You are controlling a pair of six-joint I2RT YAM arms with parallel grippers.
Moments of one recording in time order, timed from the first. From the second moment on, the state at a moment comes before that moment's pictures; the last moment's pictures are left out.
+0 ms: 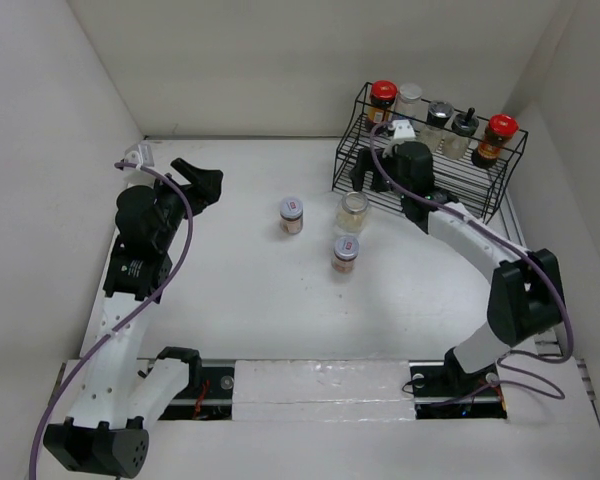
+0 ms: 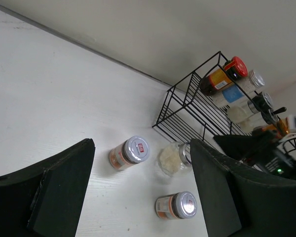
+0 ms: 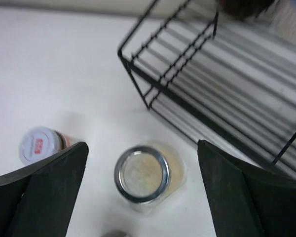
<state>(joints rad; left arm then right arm) -0.13 0.85 0.98 -0.23 0.05 -0.65 0.36 1.56 1.19 0.08 0.01 0.21</state>
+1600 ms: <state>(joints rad) -0.13 0.85 0.98 -0.23 0.05 -0.65 0.54 1.75 1.24 -0.14 0.31 0.19</state>
